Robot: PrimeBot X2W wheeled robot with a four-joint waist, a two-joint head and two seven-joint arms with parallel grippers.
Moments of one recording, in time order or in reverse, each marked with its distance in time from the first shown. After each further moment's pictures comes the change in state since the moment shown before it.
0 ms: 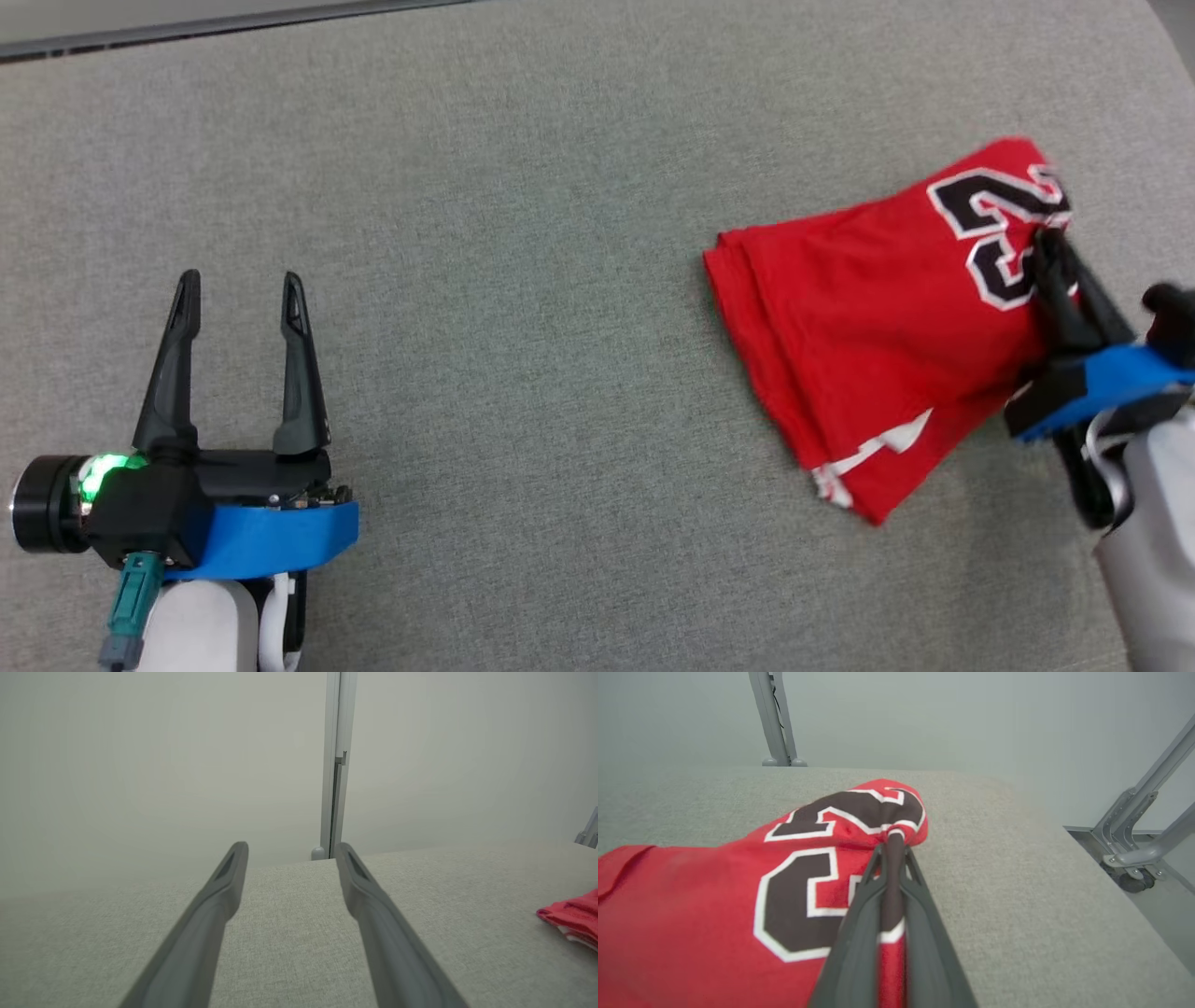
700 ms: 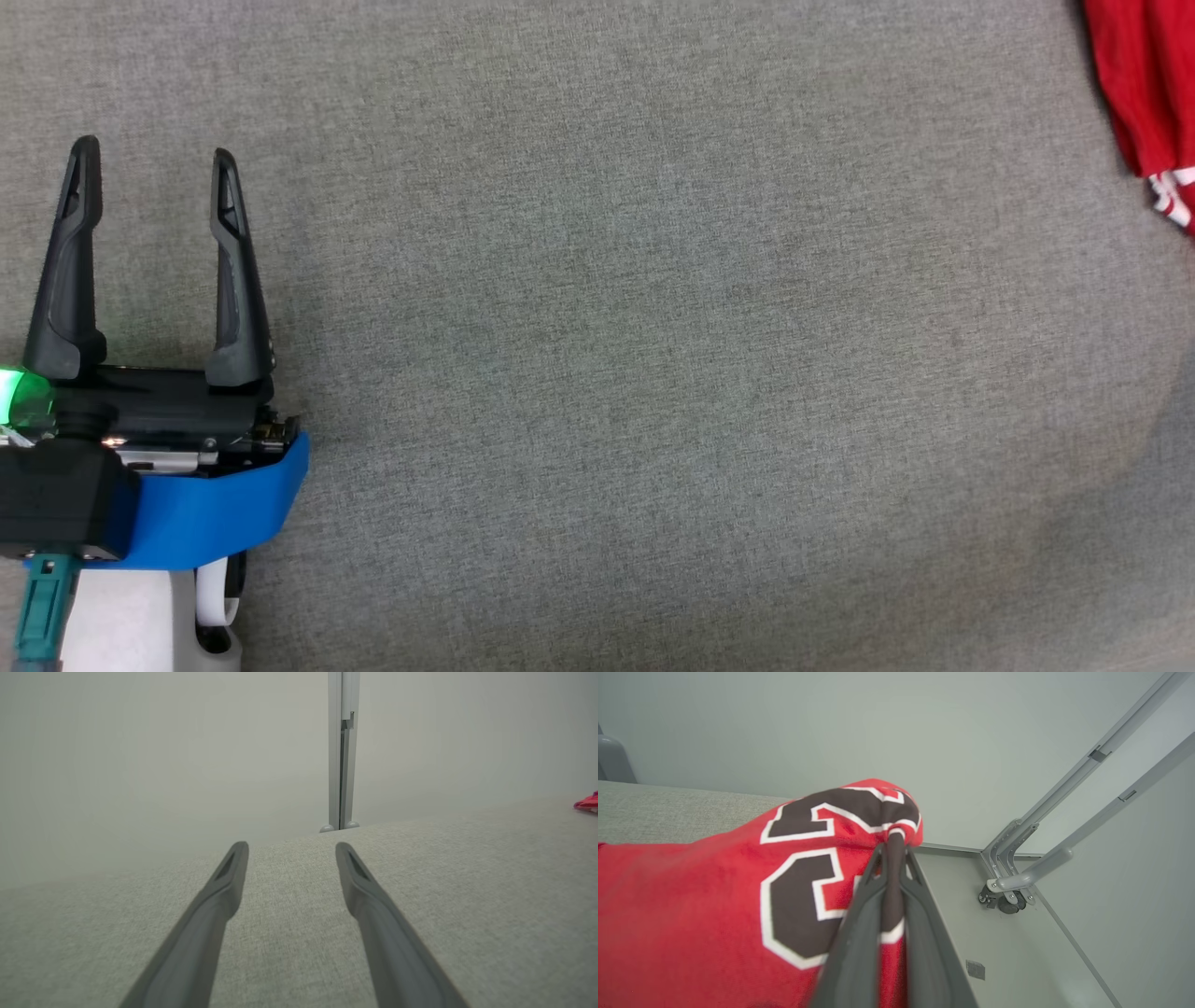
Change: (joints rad) left arm -0.107 0.076 -0.008 -0.204 0.055 0.008 0.027; right arm -0.592 -0.357 -0.006 0.399 0.035 0.000 0.000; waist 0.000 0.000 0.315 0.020
